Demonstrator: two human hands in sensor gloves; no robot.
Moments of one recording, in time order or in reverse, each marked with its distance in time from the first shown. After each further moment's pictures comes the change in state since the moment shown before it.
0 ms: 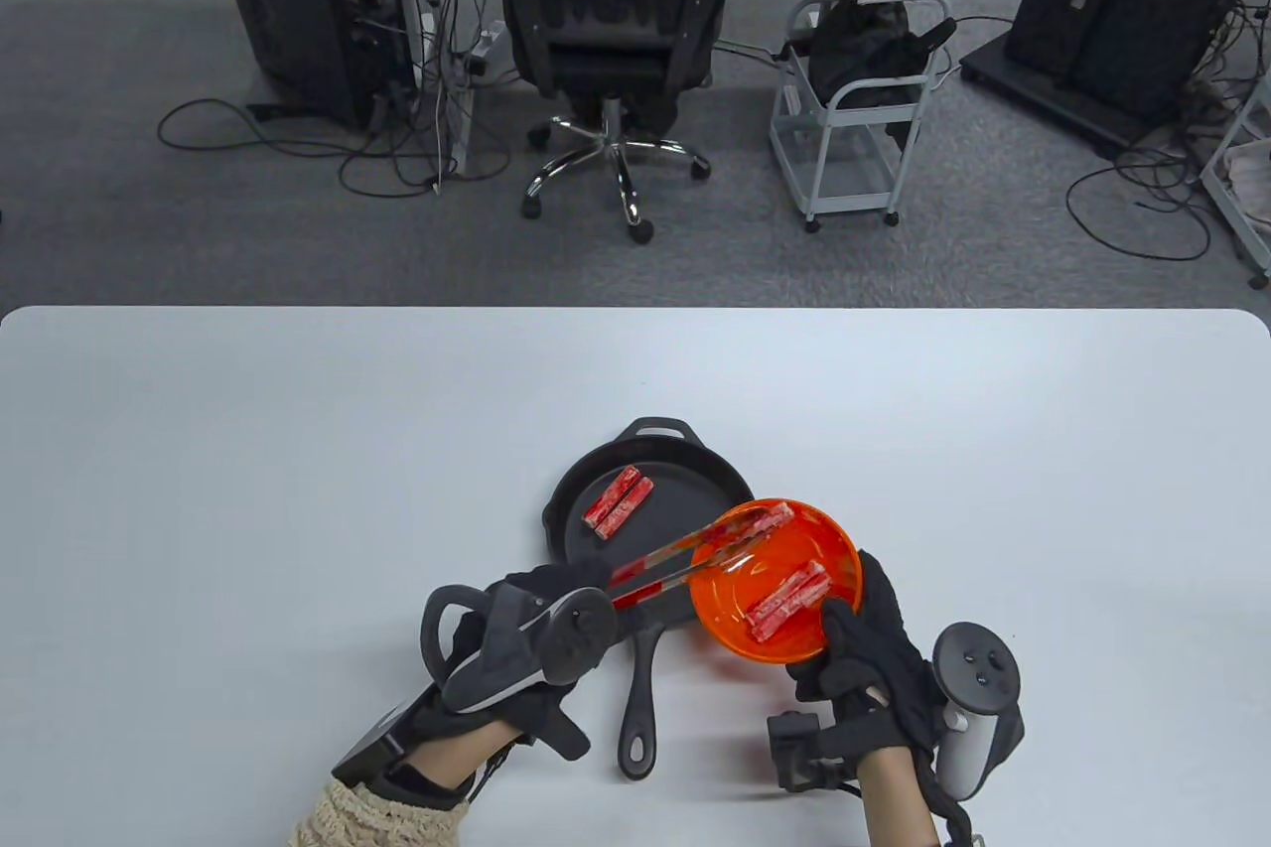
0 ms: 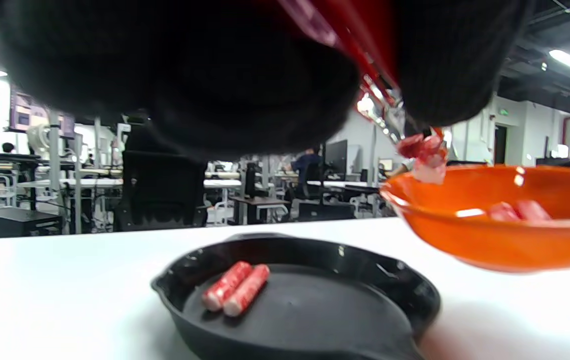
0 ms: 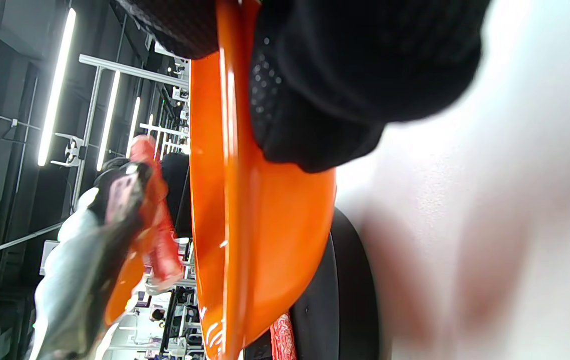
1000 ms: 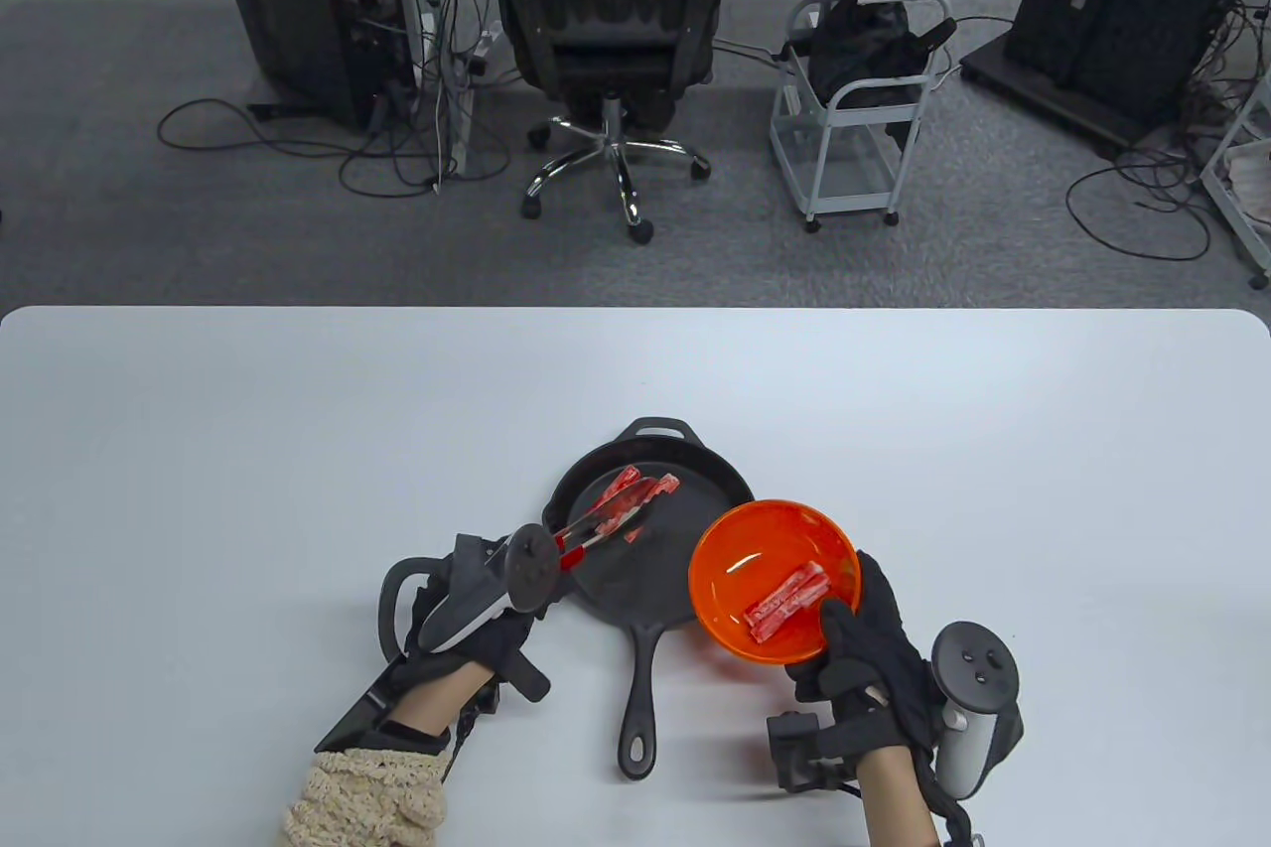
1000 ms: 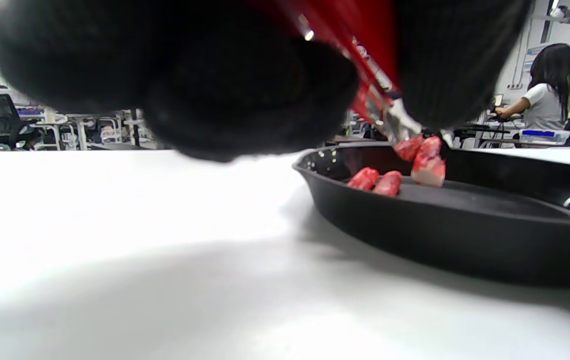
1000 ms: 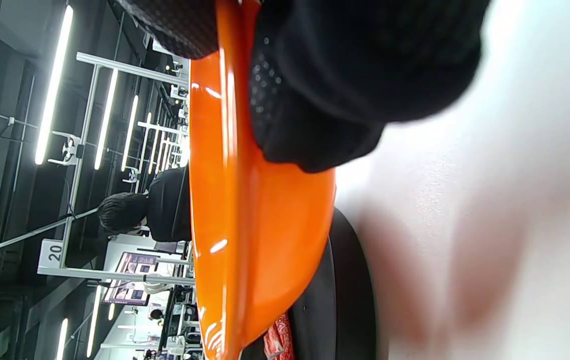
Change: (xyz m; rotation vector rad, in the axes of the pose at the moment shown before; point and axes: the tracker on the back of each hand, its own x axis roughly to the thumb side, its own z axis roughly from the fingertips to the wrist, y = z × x) left_hand -0.056 -0.067 -0.030 -0.225 0.233 -0.059; right_hand 0.000 0.000 0.000 0.004 0.005 0.002
